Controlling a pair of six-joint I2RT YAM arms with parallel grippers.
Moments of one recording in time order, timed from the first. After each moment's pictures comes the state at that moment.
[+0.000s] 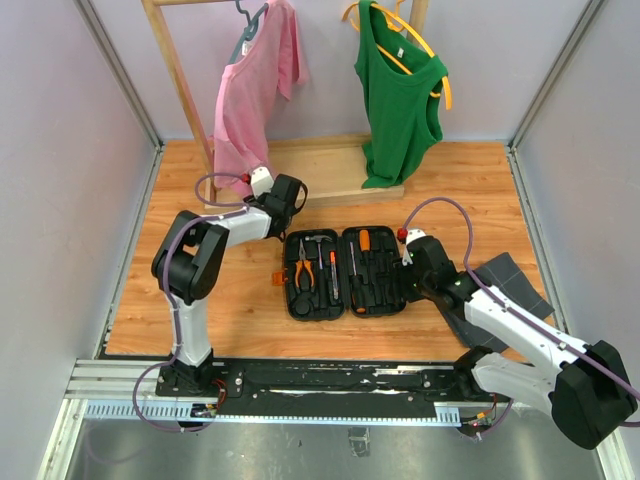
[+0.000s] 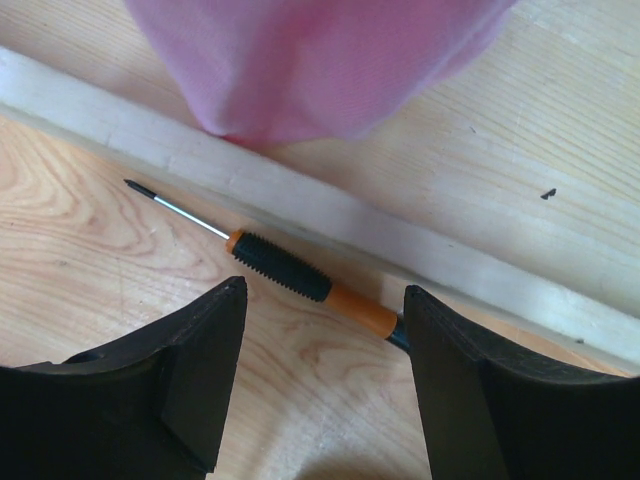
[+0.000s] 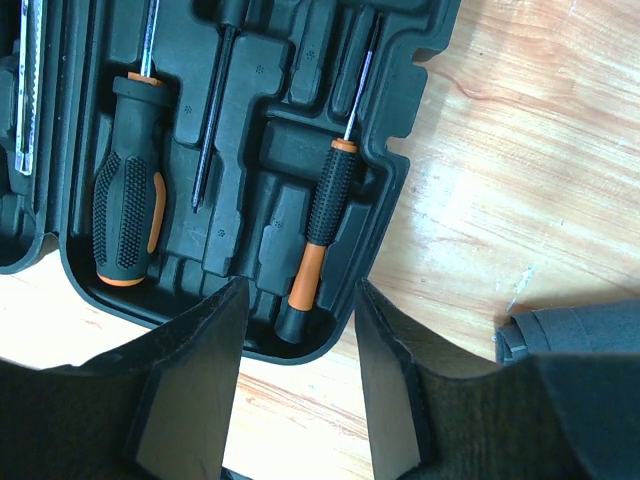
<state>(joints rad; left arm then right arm) -0.46 1.94 1.18 -0.05 -0.67 -0.79 0.58 1.03 0.58 -0.43 0.04 0.27</state>
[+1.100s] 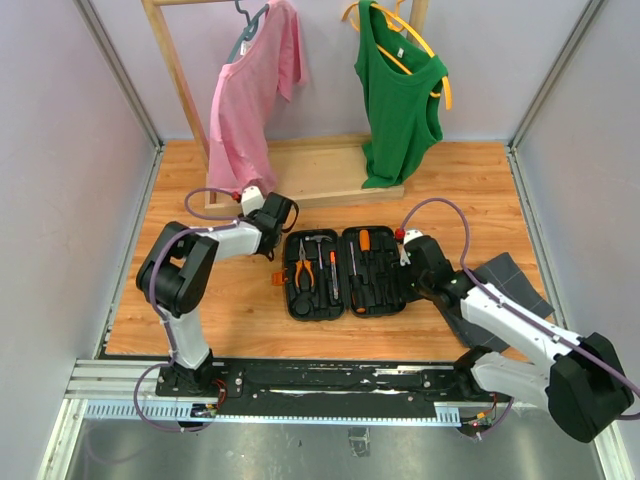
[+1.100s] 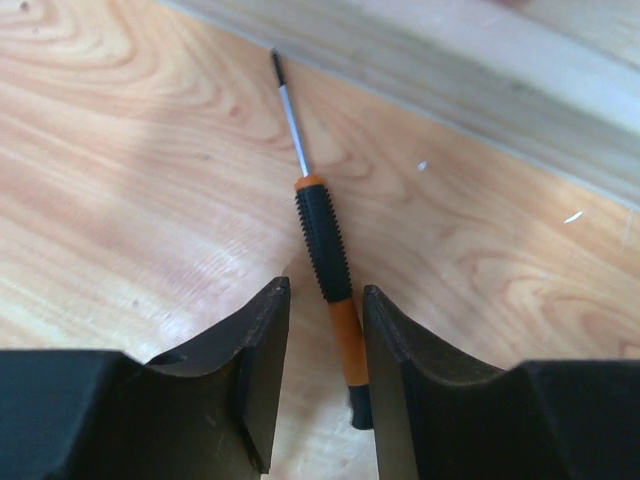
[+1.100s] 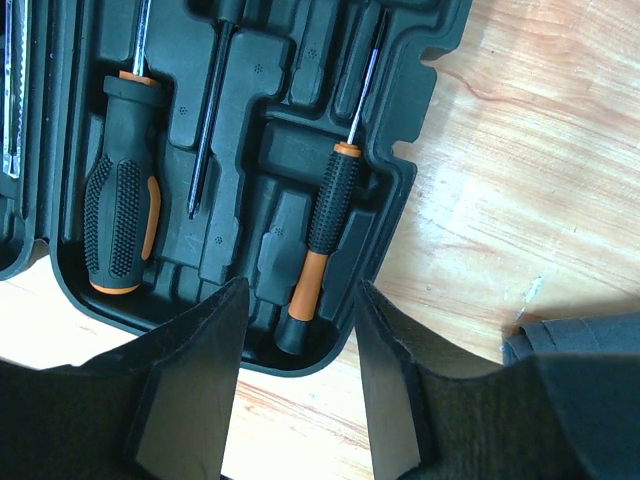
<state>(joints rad) -0.46 1.85 1.02 -0.13 -0.67 -0.80 0.58 1.07 0.57 -0.40 0.03 0.27</state>
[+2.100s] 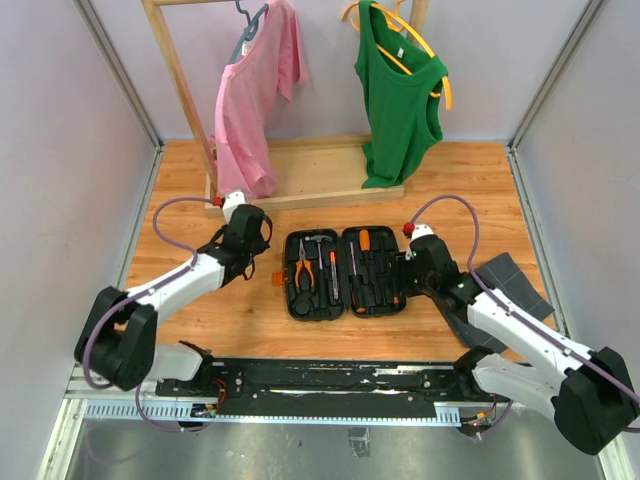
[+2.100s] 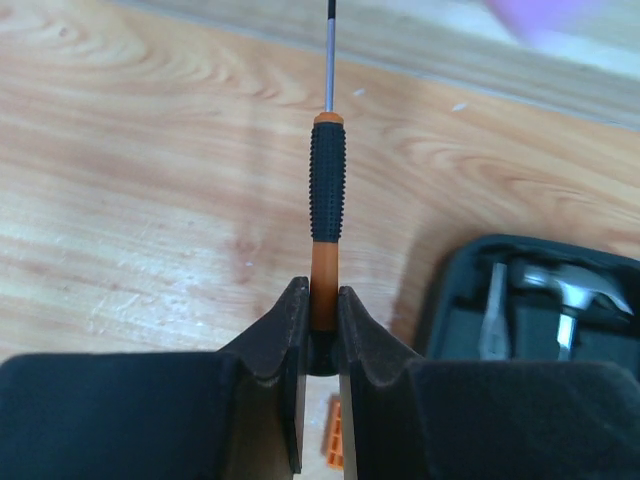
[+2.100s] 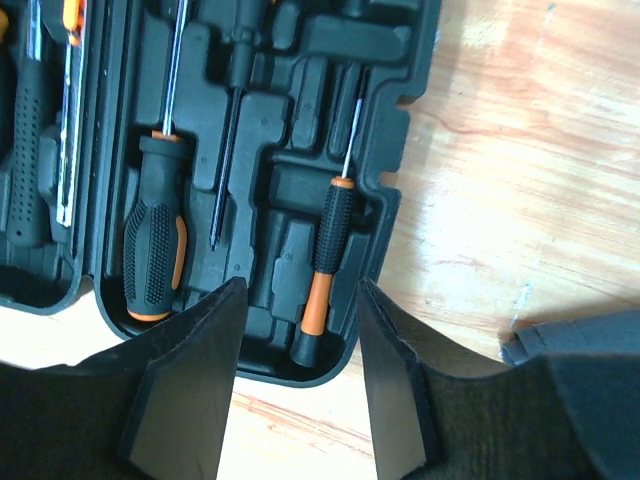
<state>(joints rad) -0.45 1.37 0.72 -0.10 -0.50 -0.64 0.58 1.02 0.57 -0.37 0.07 0.33</state>
